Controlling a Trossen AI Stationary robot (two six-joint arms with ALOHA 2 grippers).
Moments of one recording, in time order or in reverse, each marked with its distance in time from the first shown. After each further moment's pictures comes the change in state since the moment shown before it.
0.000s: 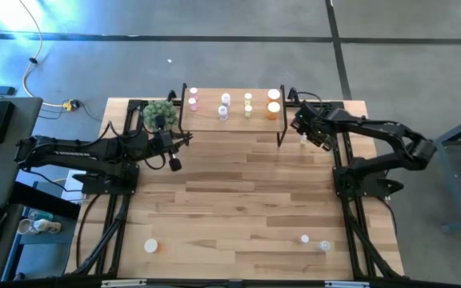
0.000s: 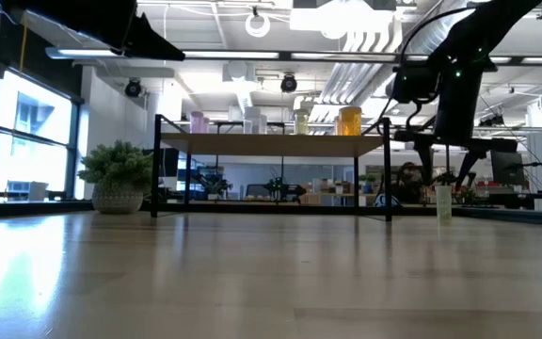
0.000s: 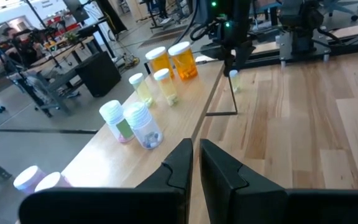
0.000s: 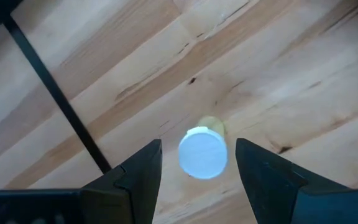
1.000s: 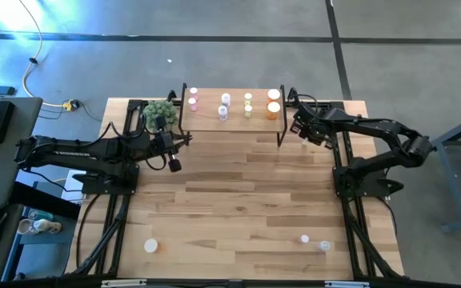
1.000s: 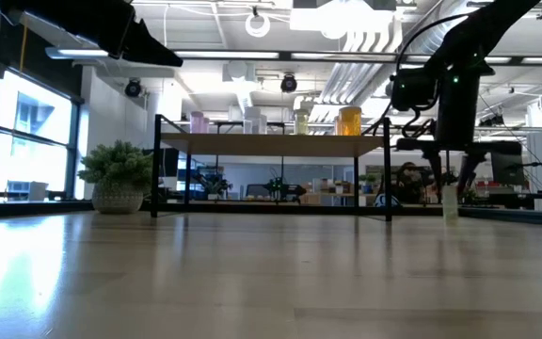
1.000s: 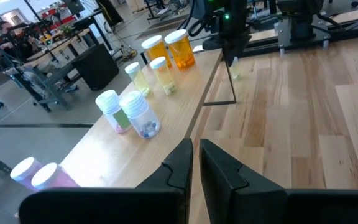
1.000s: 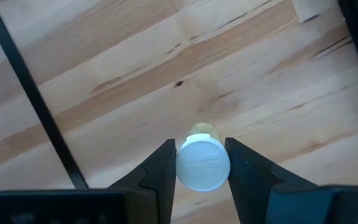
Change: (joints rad) left arm 0.000 0.000 0.000 -0.045 0.000 0.000; right arm 0.000 0.046 0.000 -0.022 0.026 -0.152
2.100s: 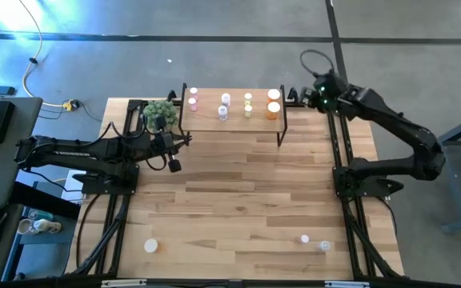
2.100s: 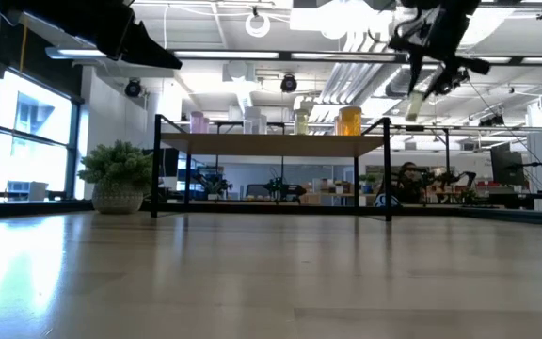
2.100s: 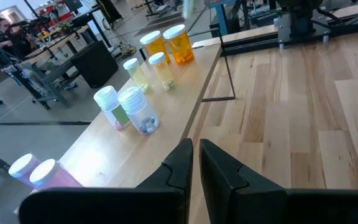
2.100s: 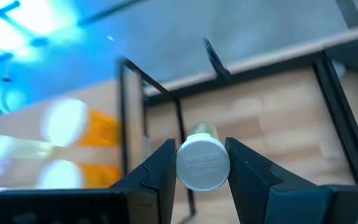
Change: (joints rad) left arm 0.000 0.000 0.000 -0.017 0.000 -0.002; right arm 0.001 -0.202 0.457 -0.205 0.152 -0.296
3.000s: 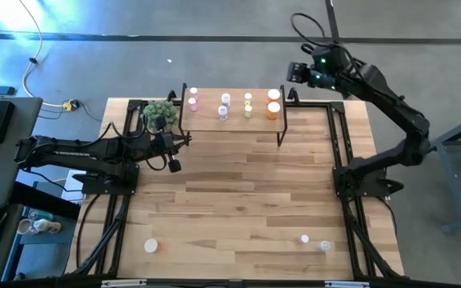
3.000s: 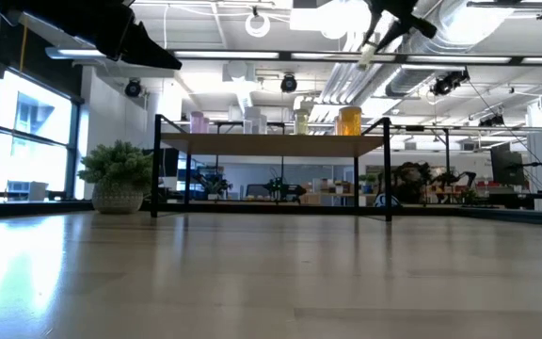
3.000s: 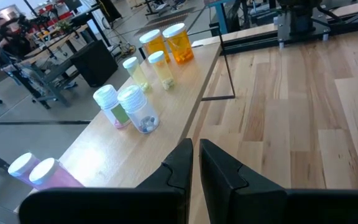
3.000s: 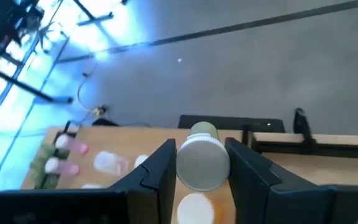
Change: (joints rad) left arm 0.000 0.000 0.000 -0.004 0.000 -0.001; right arm 0.063 0.224 0.478 0.016 -0.049 -0.226
